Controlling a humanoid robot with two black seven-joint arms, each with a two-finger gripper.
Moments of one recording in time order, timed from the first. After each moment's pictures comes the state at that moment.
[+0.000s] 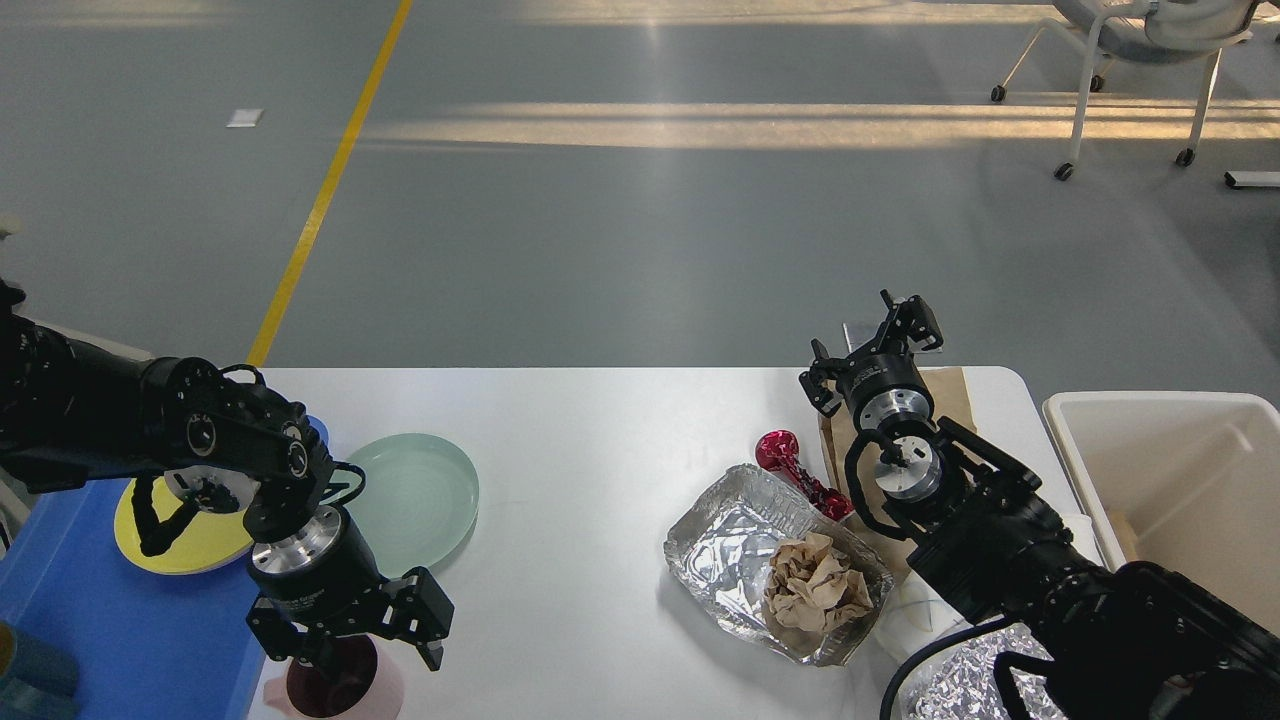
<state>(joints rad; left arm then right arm) -1.61 0.29 1.17 -1.33 0.07 -0.65 -0.01 0.77 0.06 0.77 0.30 0.12 0.11 0.34</state>
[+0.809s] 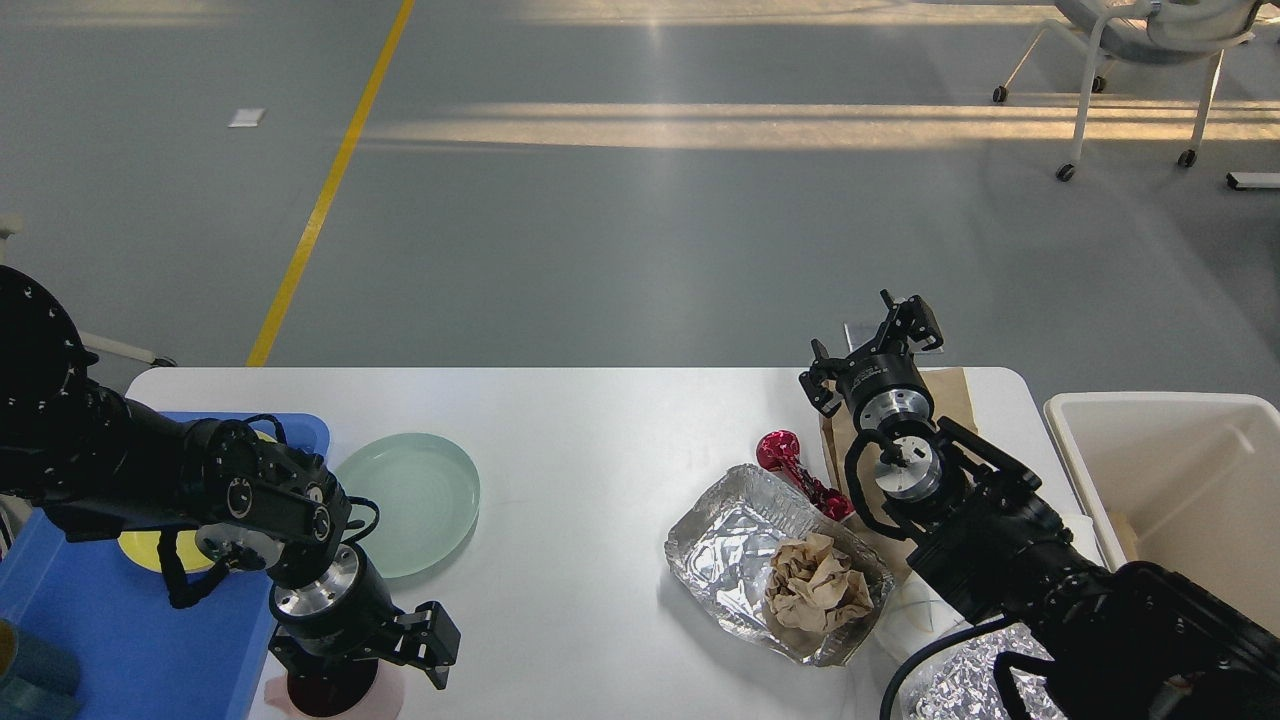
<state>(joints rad) -1.50 0.23 1.18 -1.29 0.09 -0.50 -0.01 0.77 0.06 0.77 0.30 0.12 0.11 0.34</state>
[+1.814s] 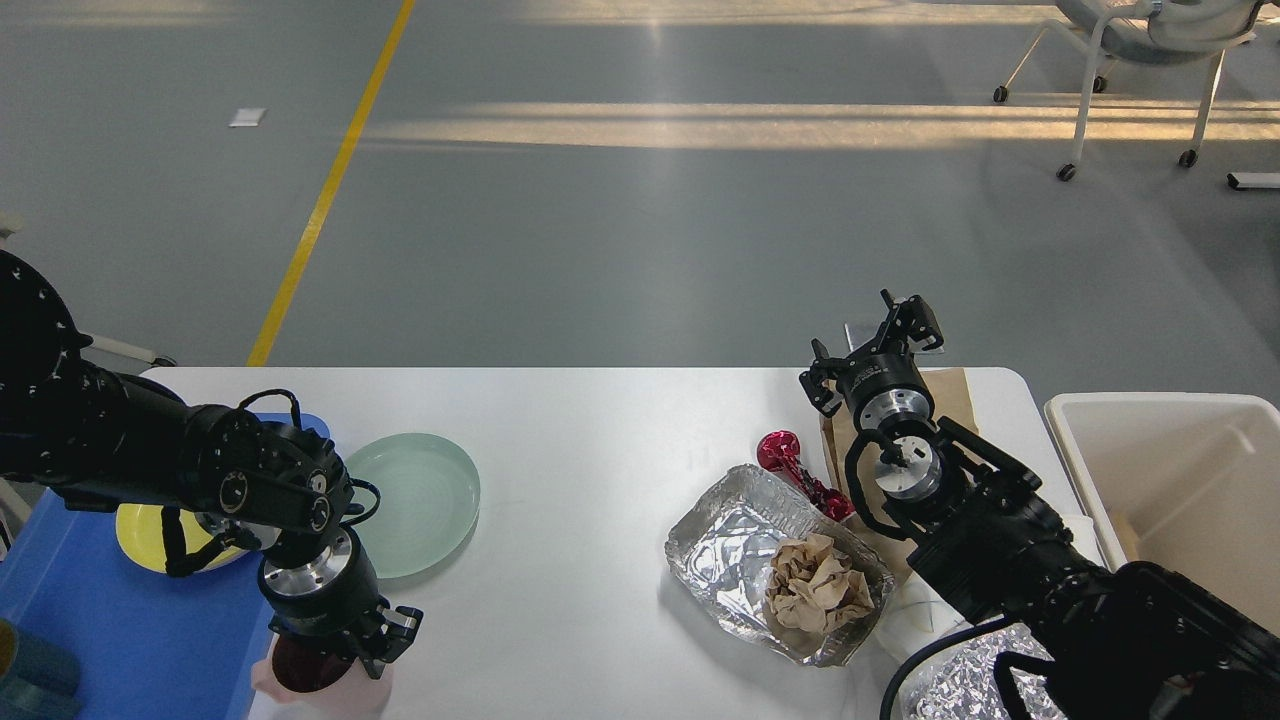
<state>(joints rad) -1.56 0.24 1.17 -1.29 0.23 -0.54 0.05 0.77 0.06 0.77 0.30 0.12 0.11 0.34</state>
